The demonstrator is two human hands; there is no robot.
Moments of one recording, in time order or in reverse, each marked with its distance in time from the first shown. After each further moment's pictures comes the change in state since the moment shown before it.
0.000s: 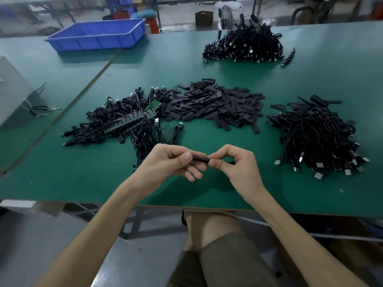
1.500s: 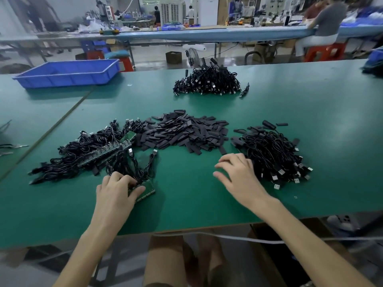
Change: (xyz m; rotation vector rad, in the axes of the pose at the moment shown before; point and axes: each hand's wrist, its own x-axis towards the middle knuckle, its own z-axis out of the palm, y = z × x) left_hand -0.022 -0.017 -0.025 1.329 0.650 -0.224; right_hand 0.003 0.010 -0.075 -1.010 -0.011 -0.095
